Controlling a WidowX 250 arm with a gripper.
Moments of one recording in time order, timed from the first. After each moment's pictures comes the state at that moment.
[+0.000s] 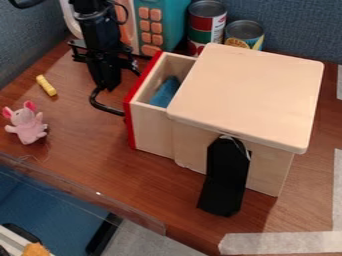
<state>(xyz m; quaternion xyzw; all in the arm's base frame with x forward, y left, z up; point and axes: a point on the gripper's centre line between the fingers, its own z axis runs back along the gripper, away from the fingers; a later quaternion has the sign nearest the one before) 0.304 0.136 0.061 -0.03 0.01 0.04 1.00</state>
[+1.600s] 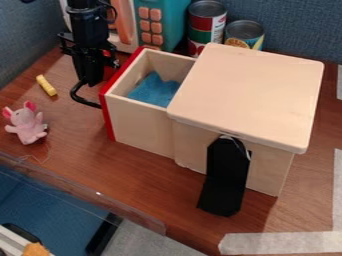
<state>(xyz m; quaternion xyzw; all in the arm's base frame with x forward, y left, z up) 0.312 0.159 0.052 0.00 0.07 -0.03 1.00</state>
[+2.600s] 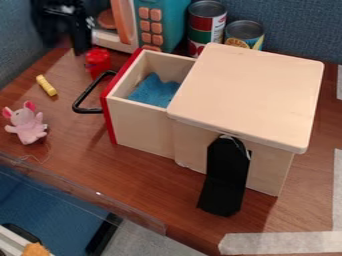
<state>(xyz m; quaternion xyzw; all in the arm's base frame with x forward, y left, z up) 0.286 0.165 0.132 -0.02 0.00 -0.01 1.00</state>
